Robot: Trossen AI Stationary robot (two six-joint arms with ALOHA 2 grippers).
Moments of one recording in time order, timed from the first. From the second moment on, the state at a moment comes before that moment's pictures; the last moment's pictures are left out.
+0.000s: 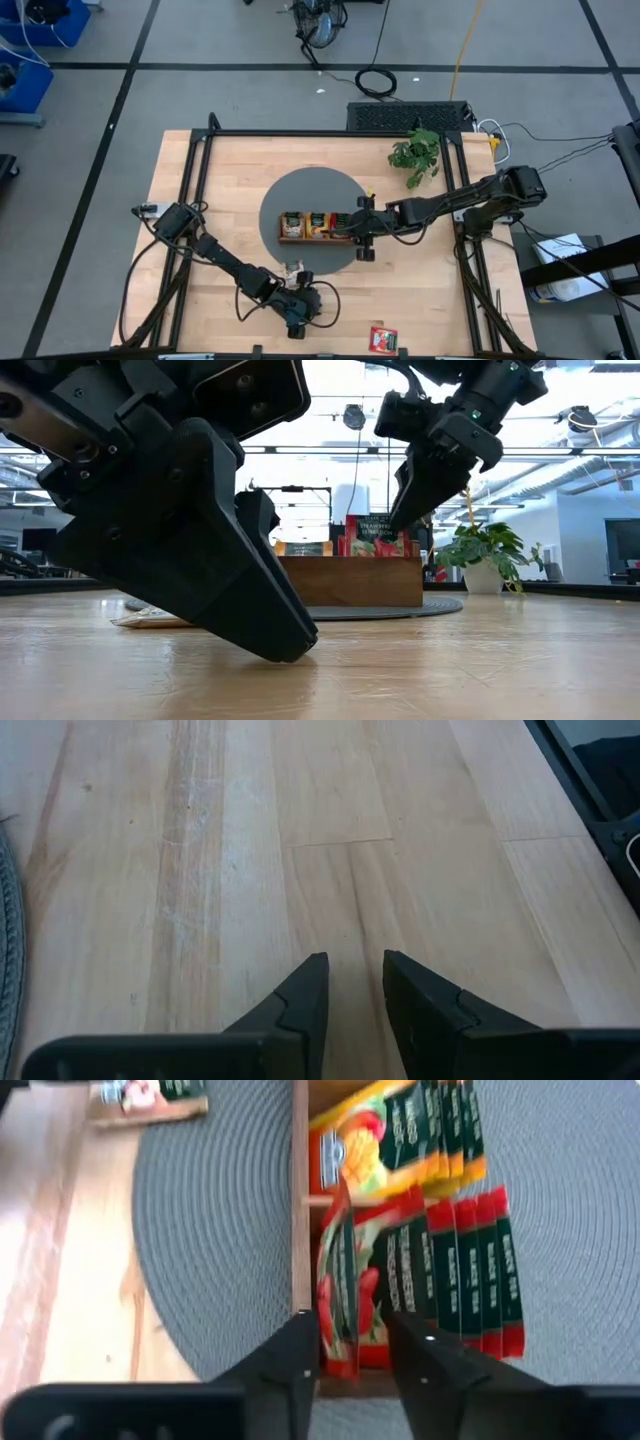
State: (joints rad) left arm -0.58 2.07 1.13 0.15 -0.21 -0.38; right arm 0.14 1.56 0.92 -0.28 0.15 0.11
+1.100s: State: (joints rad) left arm -0.63 2.00 1.13 -0.02 -0.44 -0.43; right arm 0.28 1.57 0.92 -0.20 0.26 0.04
